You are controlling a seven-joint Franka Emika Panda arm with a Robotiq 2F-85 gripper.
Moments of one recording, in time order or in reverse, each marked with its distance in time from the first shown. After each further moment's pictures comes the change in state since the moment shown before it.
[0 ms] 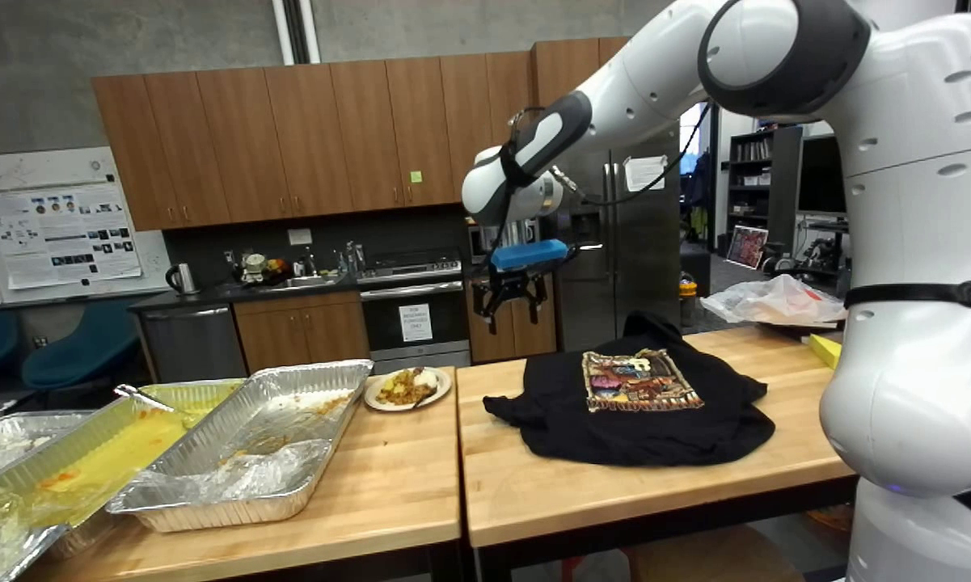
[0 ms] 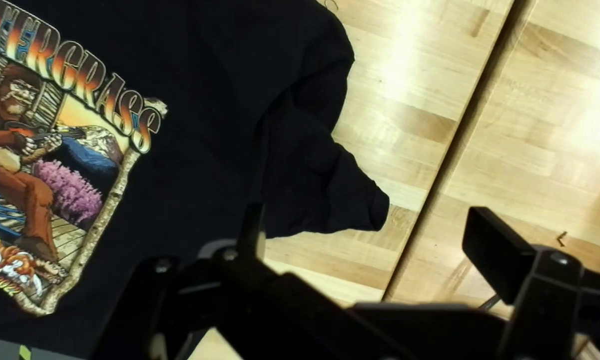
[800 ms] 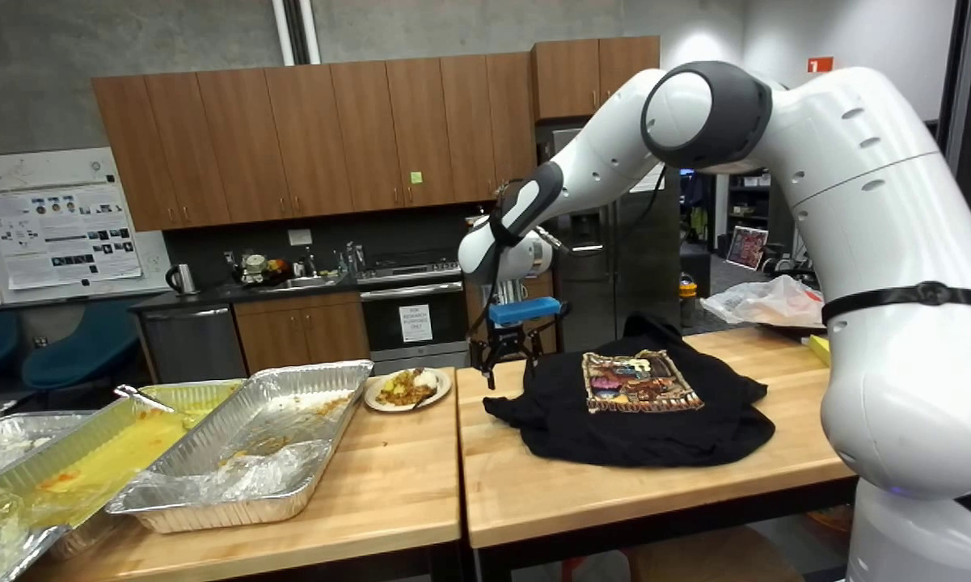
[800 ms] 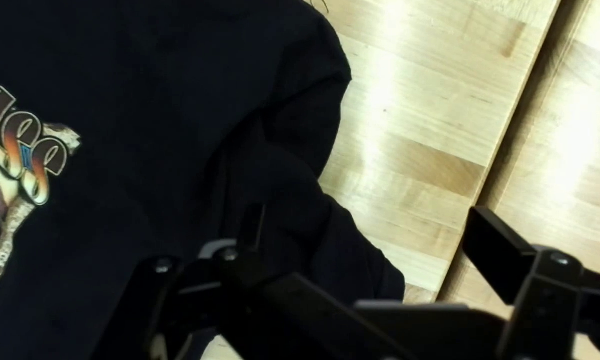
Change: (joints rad) arm 0.020 0.245 -0.021 0.070 0.042 0.043 -0.060
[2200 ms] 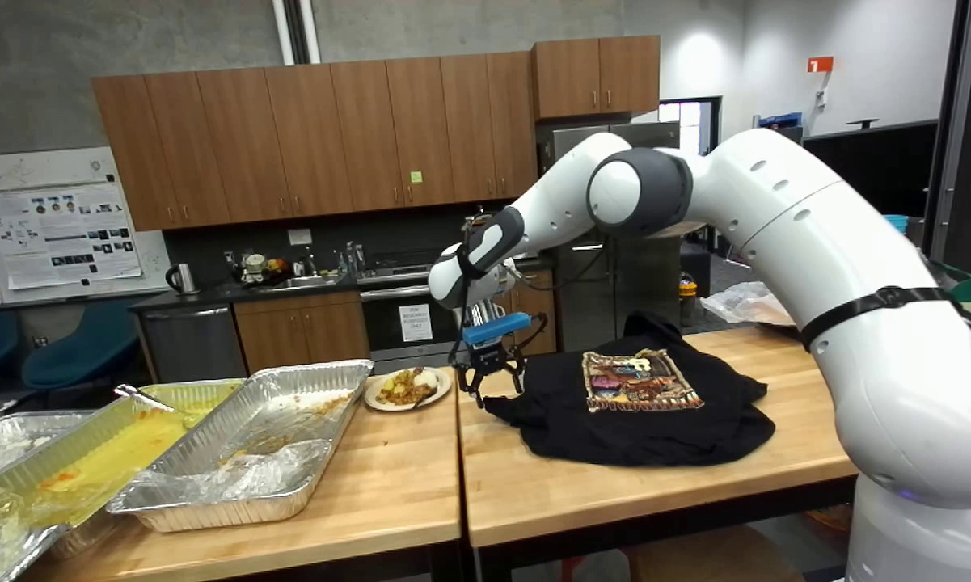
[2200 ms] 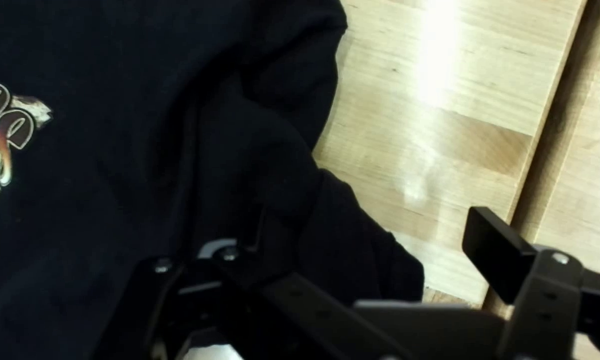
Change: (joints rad) arm 0.132 0.298 -0.089 0.389 -0.064 -0.243 0.105
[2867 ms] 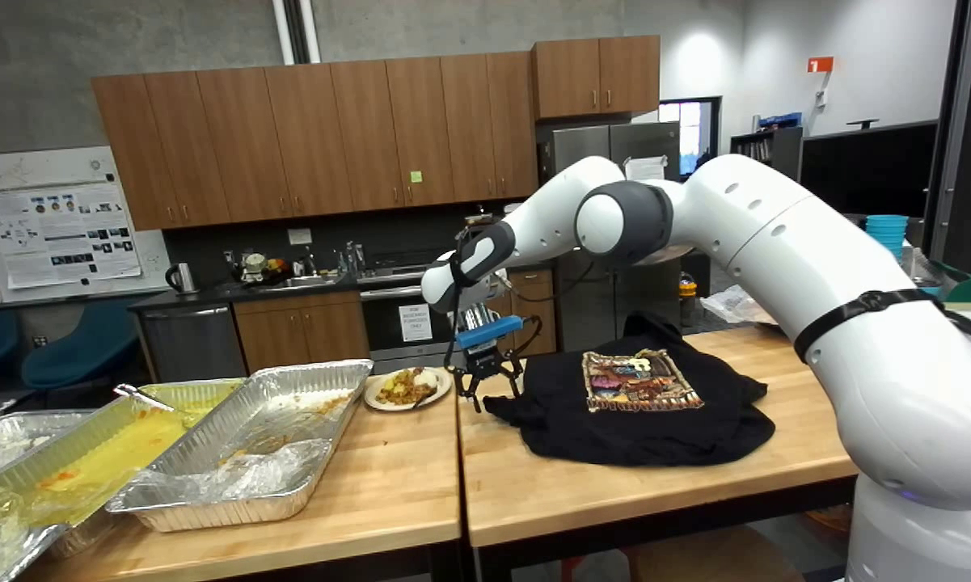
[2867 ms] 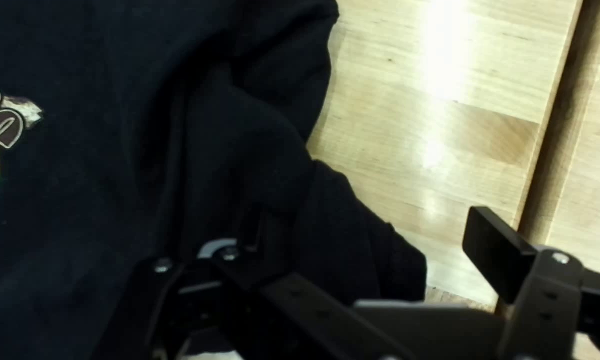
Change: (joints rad) arm 0.017 0.126 -0.007 0.189 0.000 -0.133 0.025
